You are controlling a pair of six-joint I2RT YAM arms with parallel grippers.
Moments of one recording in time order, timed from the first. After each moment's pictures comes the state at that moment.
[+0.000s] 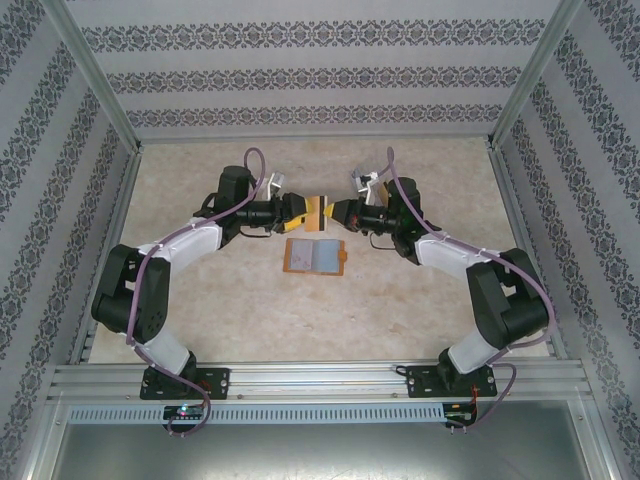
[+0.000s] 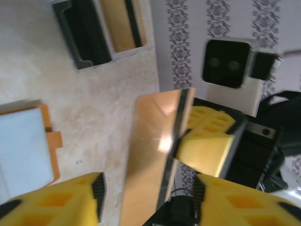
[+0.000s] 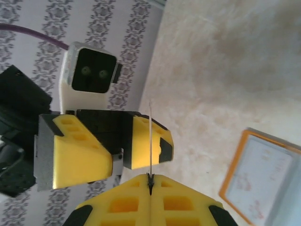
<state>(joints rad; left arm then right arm) -0.31 1.64 1.02 0.13 0.94 -0.93 0.37 1.60 0.84 0.47 -0.85 1.01</state>
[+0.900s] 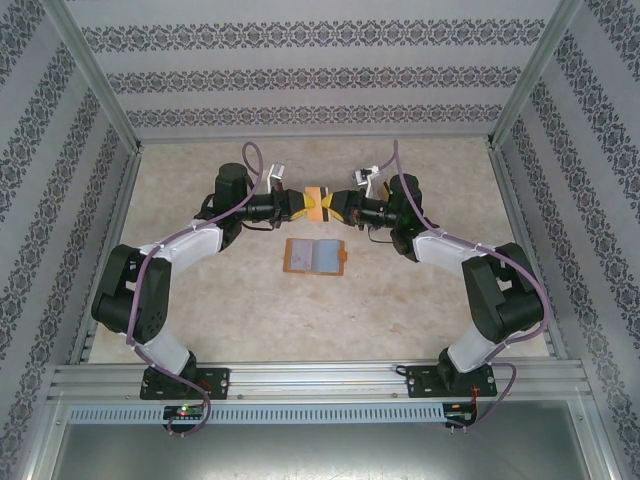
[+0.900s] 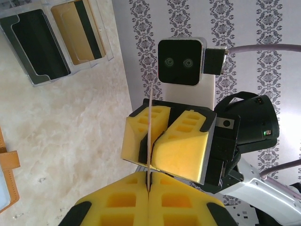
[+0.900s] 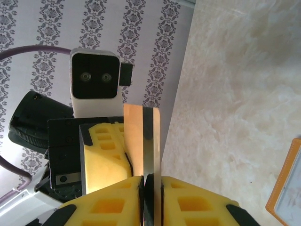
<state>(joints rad) -0.31 1.64 1.00 0.35 0.97 -1.09 0.37 1.63 0.86 0.60 -0.87 1.17</state>
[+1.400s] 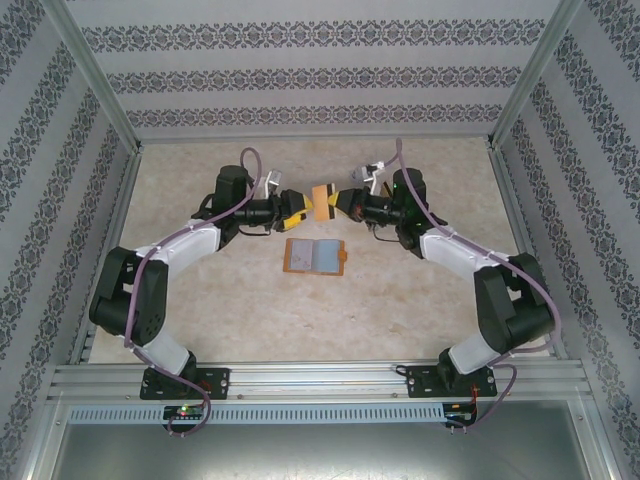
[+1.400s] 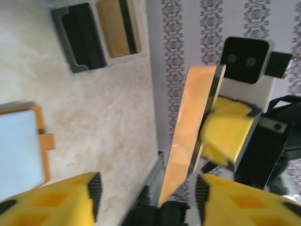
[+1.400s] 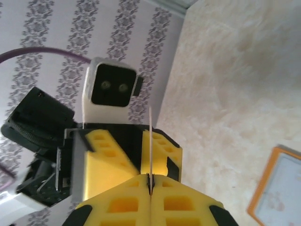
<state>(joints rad) -0.29 1.62 1.00 0.12 0.91 -0.98 0.33 1.54 0.91 0.32 -0.78 0.93</state>
